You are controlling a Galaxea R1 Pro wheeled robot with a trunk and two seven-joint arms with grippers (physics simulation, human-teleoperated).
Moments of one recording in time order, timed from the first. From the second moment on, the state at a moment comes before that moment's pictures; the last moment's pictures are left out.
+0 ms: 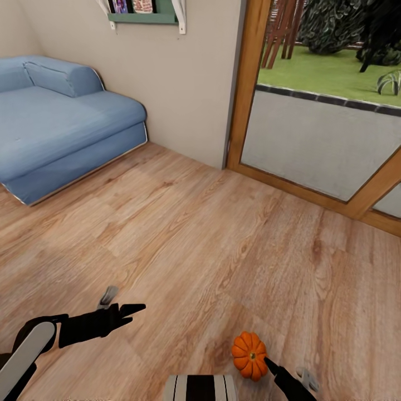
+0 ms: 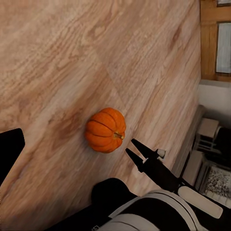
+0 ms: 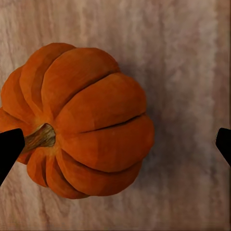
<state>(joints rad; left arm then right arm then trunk) -0.25 0.41 -0.09 -1.43 1.21 0.99 -0.20 -0.41 -0.14 0.18 -0.15 -0.99 -0.06 0.54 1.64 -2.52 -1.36</state>
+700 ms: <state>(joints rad) -0.25 0.41 -0.09 -1.43 1.21 0.99 -0.20 -0.41 -0.14 0.18 -0.18 -0.99 -0.07 0.57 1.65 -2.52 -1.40</state>
